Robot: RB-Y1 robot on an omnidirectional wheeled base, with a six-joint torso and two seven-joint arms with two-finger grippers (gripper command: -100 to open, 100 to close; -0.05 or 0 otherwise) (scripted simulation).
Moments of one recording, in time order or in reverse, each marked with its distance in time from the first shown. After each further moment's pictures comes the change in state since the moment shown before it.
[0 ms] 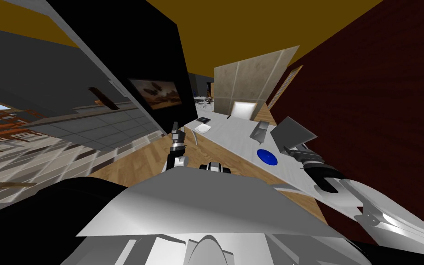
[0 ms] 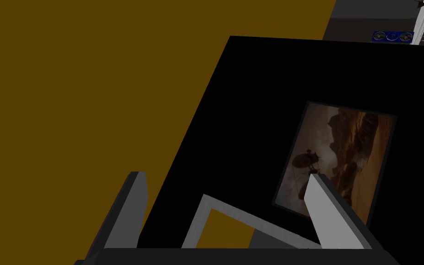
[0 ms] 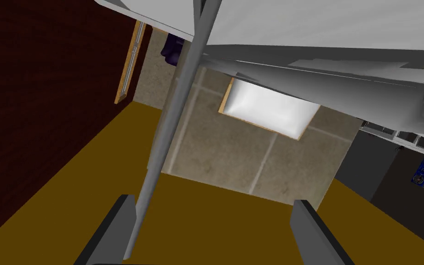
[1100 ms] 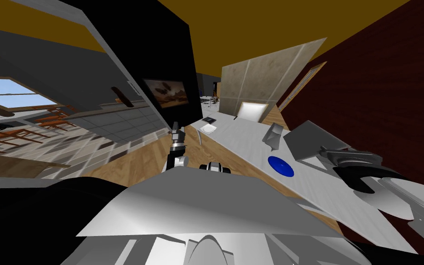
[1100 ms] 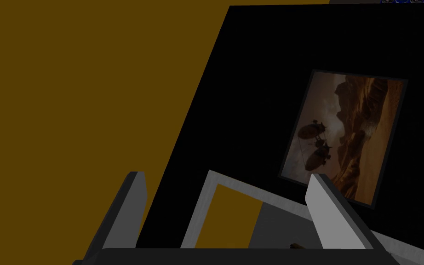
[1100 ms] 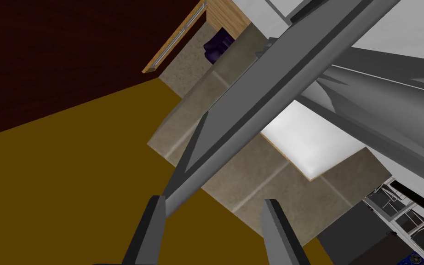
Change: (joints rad) left arm 0.000 0.000 0.000 0.000 0.000 0.000 0.000; right arm -0.026 -0.190 -0.062 0.176 0.128 0.139 0.083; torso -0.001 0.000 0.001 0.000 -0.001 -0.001
